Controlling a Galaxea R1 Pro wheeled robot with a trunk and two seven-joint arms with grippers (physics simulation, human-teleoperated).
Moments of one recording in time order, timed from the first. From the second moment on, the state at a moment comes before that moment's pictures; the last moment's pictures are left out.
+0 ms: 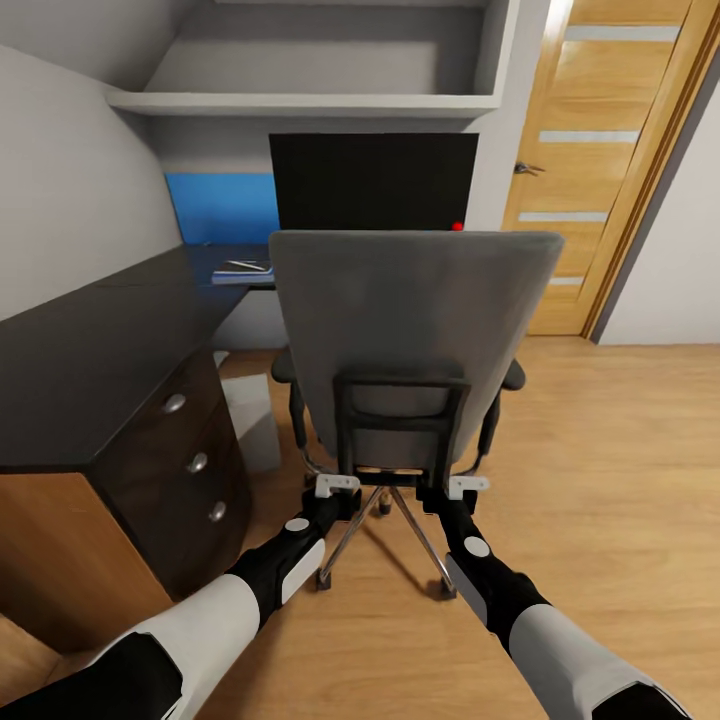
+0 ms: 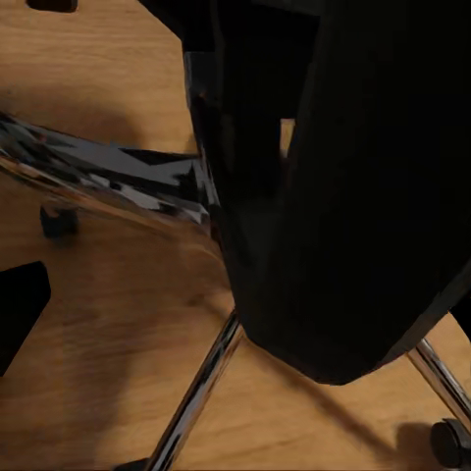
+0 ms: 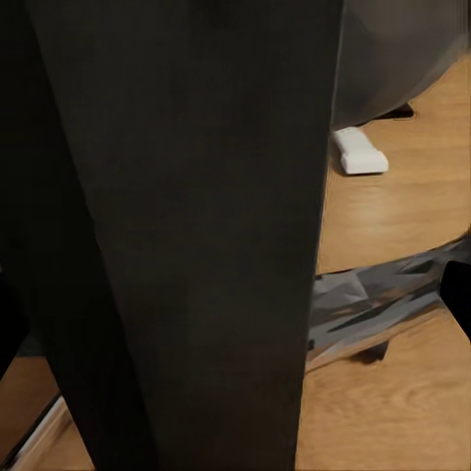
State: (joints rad) left arm -0.84 -0.17 -0.60 -0.38 0.50 -0.06 0.15; right arm -0.72 0.04 0.33 -0.48 -0.26 -0.30 -0.20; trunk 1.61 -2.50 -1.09
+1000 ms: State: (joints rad) left arm -0.83 -0.17 -0.60 -0.38 0.50 -0.06 0.14; right arm -0.72 0.04 0.33 -0.48 -0.26 -0.32 -0.20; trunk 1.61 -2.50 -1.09
